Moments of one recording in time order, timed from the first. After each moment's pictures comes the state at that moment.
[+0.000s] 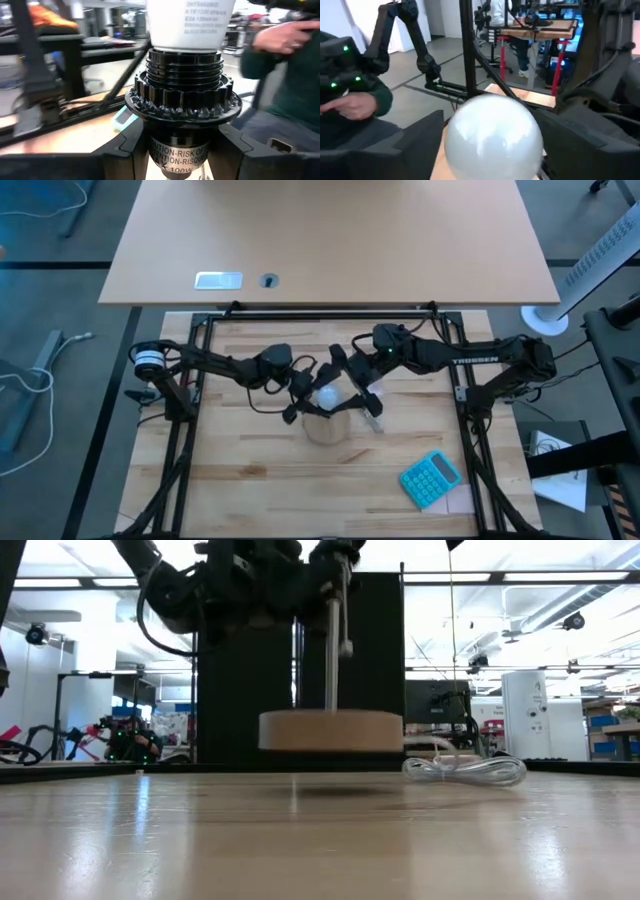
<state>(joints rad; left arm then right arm) 0.17 1.70 0.85 0.84 0.81 0.04 -0.07 1.44 1.16 0.15 -0.64 -0.07</state>
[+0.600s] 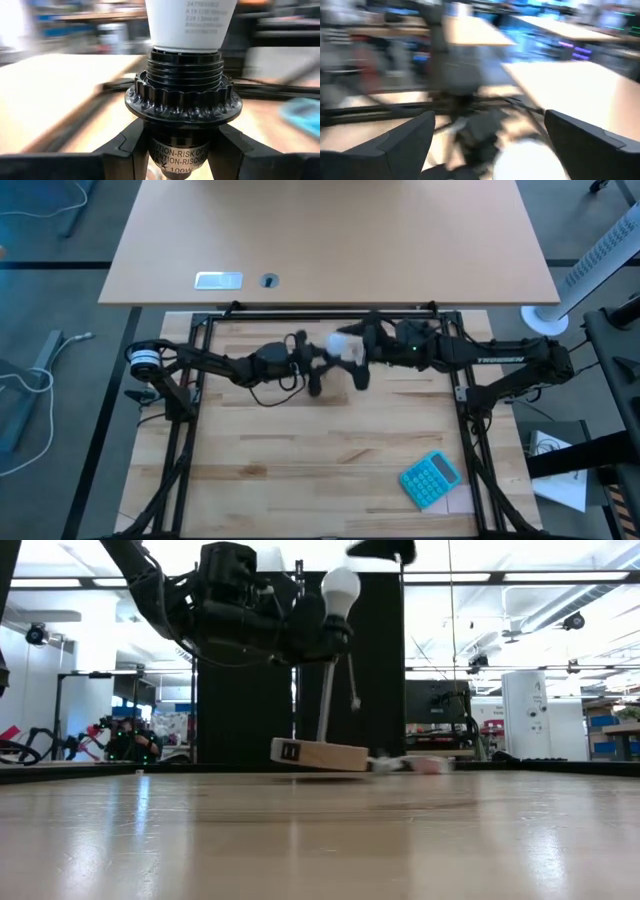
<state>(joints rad) 0.20 1.67 0.77 0.84 -0.07 0.04 -0.04 1.28 1.16 -0.02 0.18 -0.03</state>
